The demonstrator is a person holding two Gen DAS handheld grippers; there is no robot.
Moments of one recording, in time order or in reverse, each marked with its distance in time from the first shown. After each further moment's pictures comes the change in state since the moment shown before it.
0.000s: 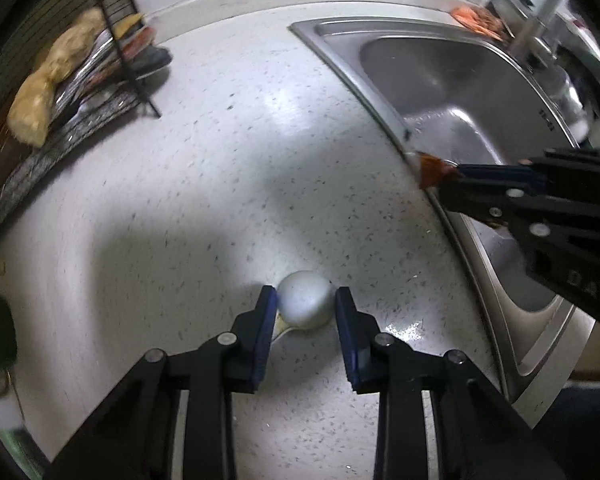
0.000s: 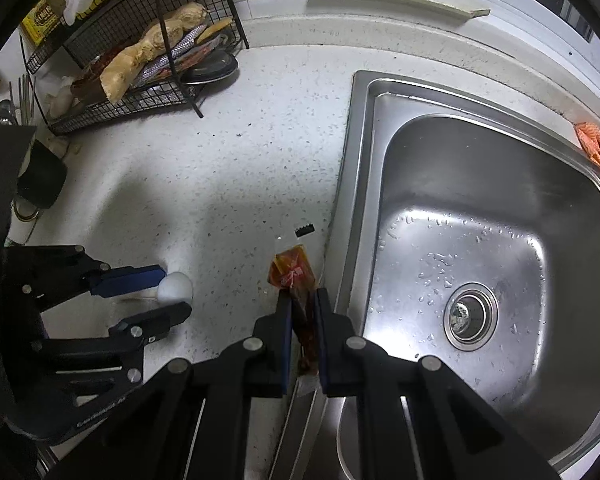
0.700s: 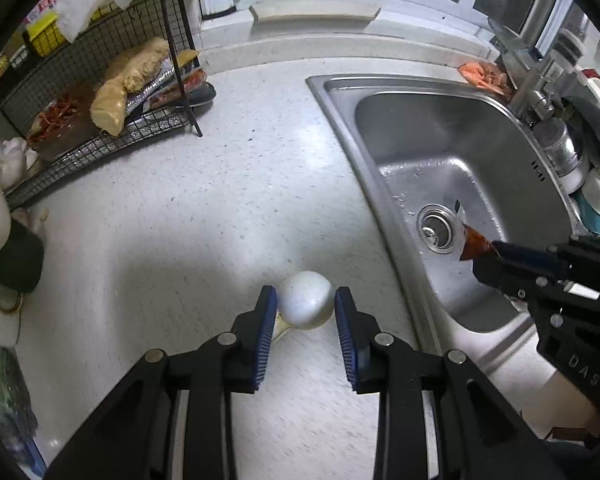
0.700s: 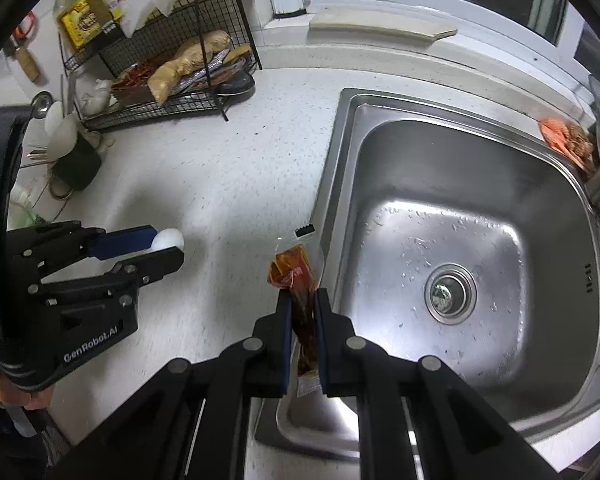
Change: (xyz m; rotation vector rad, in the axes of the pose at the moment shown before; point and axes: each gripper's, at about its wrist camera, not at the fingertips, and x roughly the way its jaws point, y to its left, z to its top) left arm -0.080 -0.034 -0.038 -0.146 -0.148 0.062; right arm -0.077 -0.004 -0.063 -0.017 -0.073 0.011
